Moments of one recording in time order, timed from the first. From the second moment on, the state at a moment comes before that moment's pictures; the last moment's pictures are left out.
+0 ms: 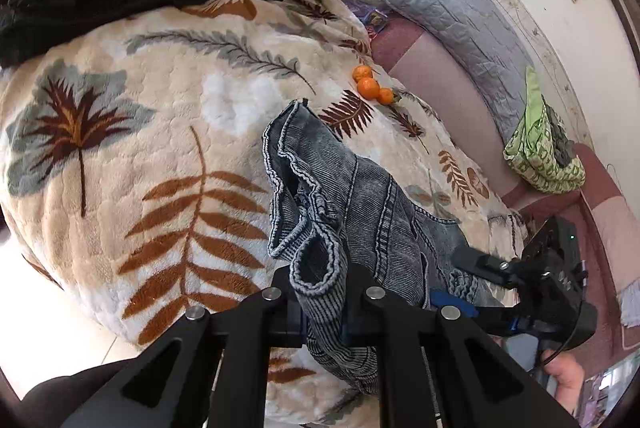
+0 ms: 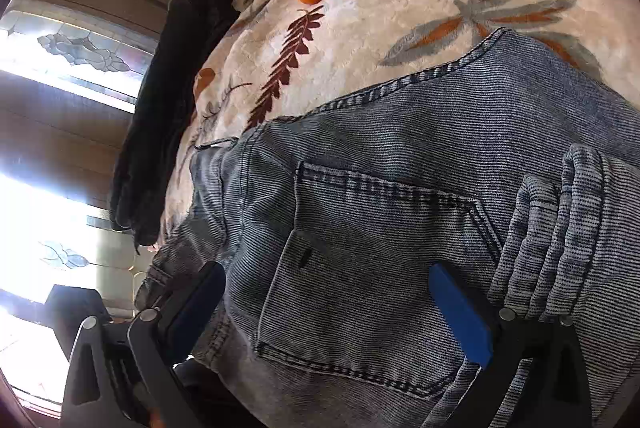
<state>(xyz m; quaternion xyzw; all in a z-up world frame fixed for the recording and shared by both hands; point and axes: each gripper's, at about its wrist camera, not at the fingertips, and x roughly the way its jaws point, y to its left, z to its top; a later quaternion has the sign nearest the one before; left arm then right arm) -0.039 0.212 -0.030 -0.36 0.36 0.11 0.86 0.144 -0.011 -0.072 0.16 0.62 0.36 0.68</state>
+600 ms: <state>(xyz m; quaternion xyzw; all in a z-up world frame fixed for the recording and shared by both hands) -0.011 -0.066 0.064 -0.02 0.32 -0.09 0.94 0.112 -0.288 -0.032 0.39 0.46 0.27 0.75</state>
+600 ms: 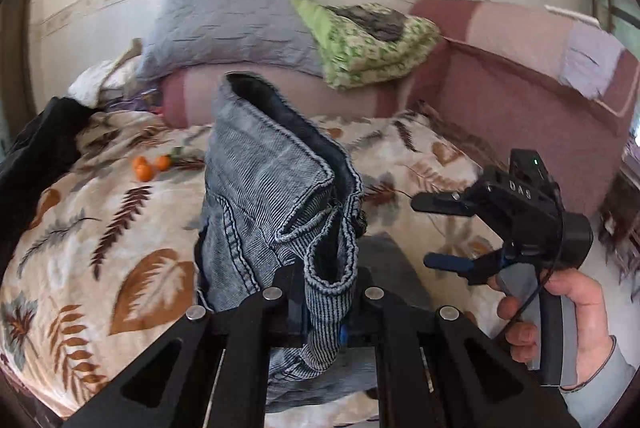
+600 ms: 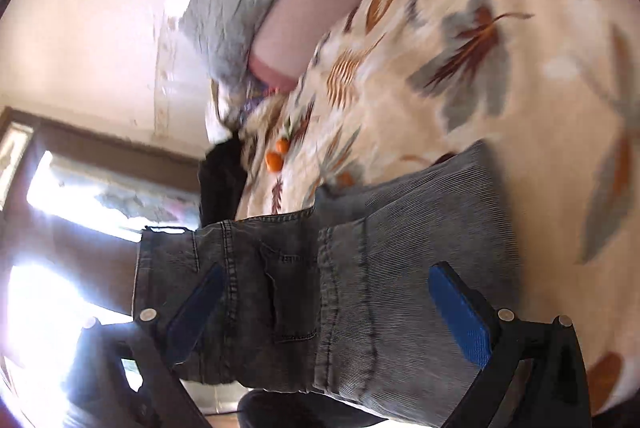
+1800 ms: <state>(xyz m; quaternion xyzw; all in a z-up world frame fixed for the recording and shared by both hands) 0.015 0.055 -0.058 -0.23 0.44 -0.06 0.86 0.051 -0.271 -0.062 0.33 0.55 0.23 0.73</state>
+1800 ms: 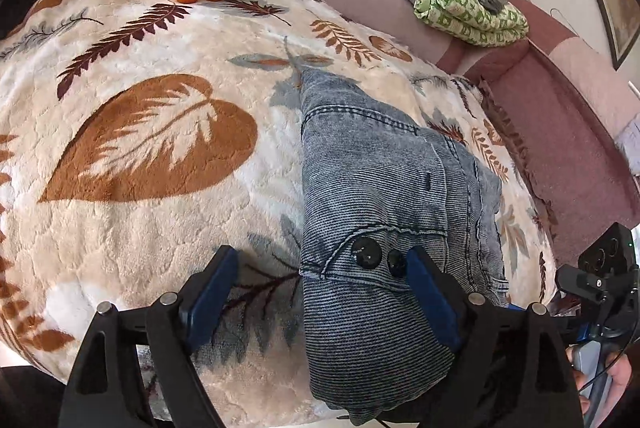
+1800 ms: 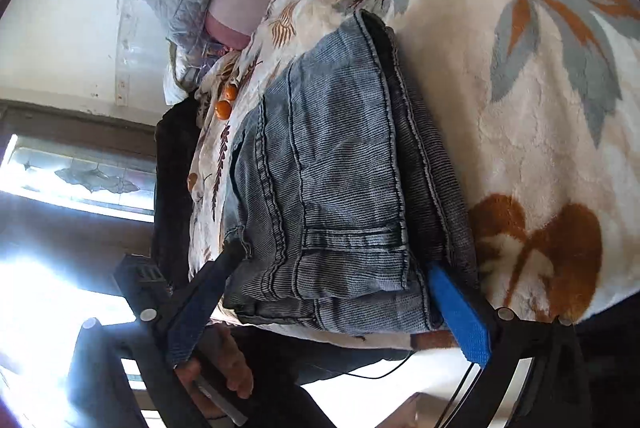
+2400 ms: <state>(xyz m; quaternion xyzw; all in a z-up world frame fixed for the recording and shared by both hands) 0.013 0.057 -0.064 -0.18 0.43 0.00 0.89 0.026 -0.213 -0.053 0.37 0.54 0.31 0.69</state>
